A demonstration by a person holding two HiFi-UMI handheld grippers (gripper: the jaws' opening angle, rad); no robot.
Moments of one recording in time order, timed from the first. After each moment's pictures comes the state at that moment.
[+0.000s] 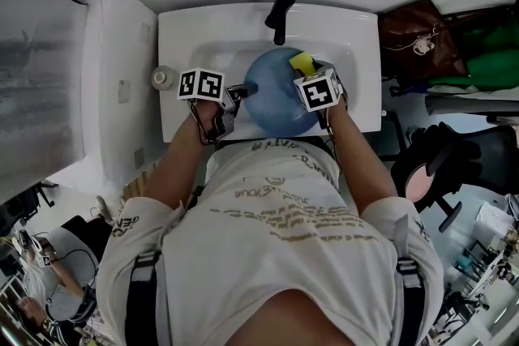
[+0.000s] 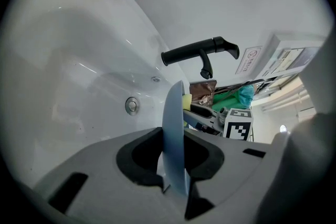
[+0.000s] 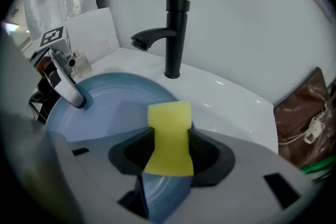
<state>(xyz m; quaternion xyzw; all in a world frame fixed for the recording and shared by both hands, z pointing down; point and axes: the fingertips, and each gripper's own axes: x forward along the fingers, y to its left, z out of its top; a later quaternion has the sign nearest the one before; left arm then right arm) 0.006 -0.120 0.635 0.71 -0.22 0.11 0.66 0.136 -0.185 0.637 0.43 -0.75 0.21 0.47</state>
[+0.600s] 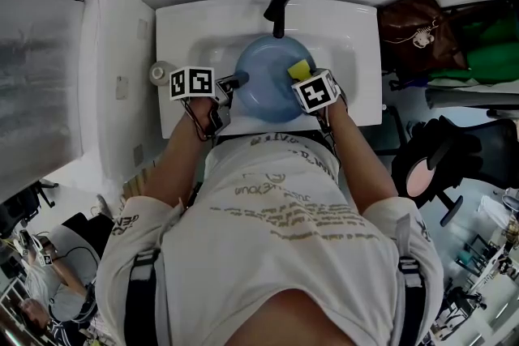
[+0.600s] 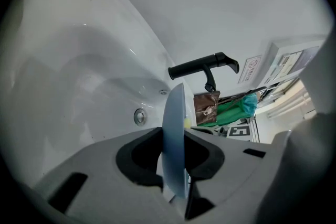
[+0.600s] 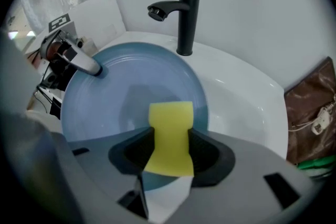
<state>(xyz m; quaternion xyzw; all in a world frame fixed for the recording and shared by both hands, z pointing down) -0.019 -0.136 0.637 0.70 -0.28 0.07 0.65 0.133 -0.147 0.655 0.38 -0.73 0.25 0.50</state>
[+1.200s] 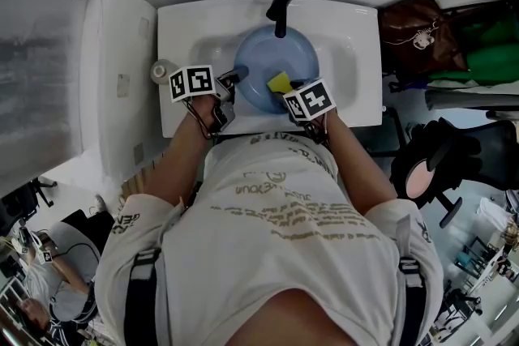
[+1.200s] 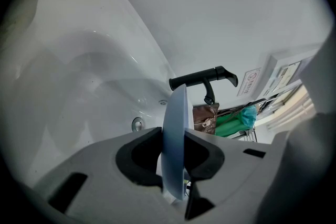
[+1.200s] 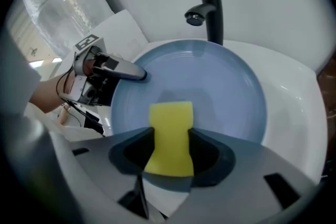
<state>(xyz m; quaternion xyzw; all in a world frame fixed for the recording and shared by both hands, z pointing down) -0.025 -0.152 0.632 0.69 -0.32 0.01 0.65 0.077 -0.096 0.651 0.29 -0.77 0.36 0.44</state>
